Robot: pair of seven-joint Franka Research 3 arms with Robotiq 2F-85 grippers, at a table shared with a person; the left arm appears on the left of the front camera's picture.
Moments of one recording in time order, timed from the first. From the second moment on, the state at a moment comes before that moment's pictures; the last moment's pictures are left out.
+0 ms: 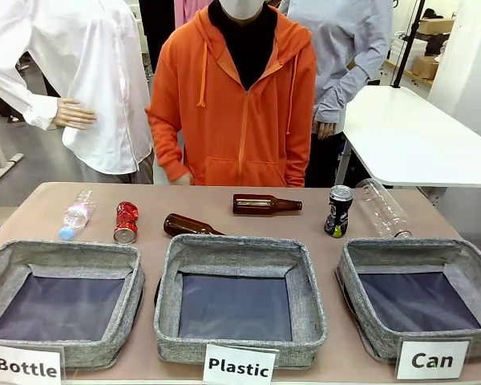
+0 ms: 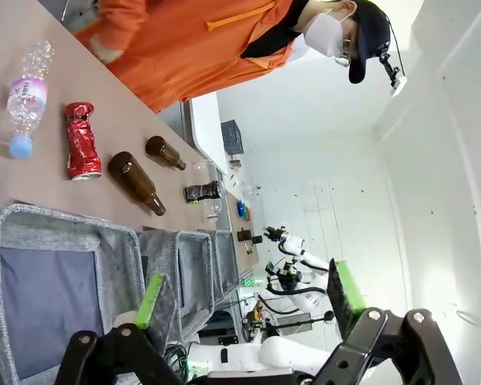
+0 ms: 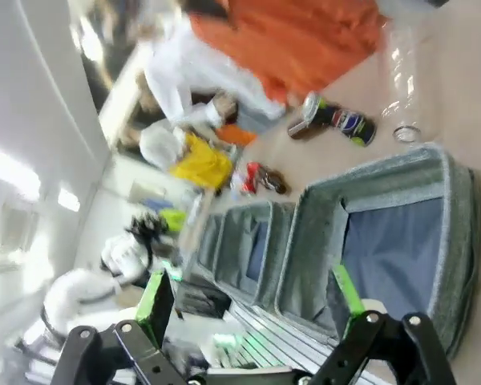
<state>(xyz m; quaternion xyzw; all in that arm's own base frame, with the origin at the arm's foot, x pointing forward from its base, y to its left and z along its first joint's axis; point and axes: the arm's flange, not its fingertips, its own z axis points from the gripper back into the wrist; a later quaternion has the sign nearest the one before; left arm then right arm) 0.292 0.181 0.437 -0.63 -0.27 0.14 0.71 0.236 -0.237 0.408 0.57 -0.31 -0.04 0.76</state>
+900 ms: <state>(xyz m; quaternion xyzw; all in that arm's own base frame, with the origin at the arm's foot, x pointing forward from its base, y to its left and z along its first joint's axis) 0.293 0.182 0.436 -0.63 -0.27 0.14 0.71 0.357 -0.072 0.473 0.20 -0.33 0.36 0.85</state>
